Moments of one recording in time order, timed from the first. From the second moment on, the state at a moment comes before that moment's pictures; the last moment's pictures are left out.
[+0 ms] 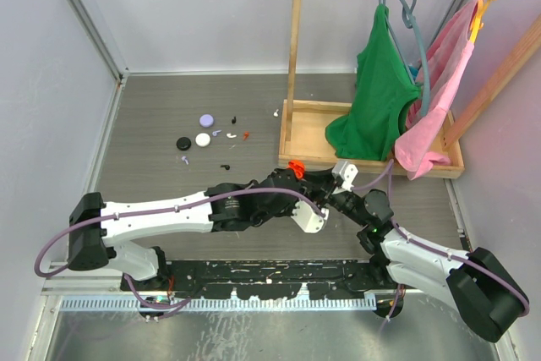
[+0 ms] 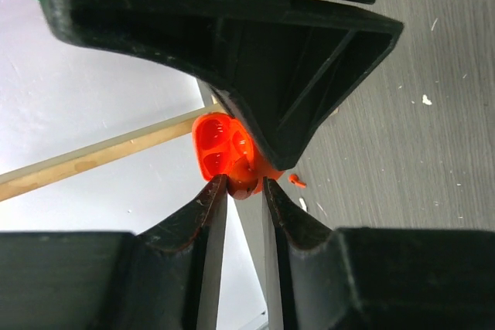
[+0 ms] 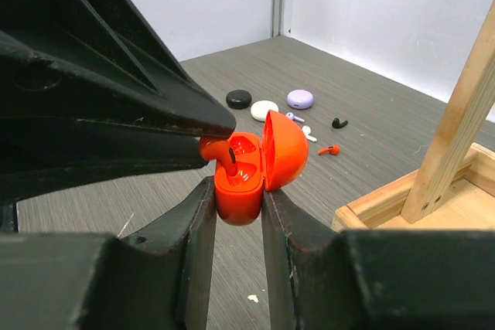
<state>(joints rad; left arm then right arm) -1.32 1.43 1.18 -0.37 -0.45 1.09 0.64 0.90 0.10 1.07 -0.33 0.09</state>
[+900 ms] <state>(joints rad) -1.12 1.21 1.11 -0.31 -0.15 0.42 0.64 0.92 0.10 1.09 -0.30 0.09</state>
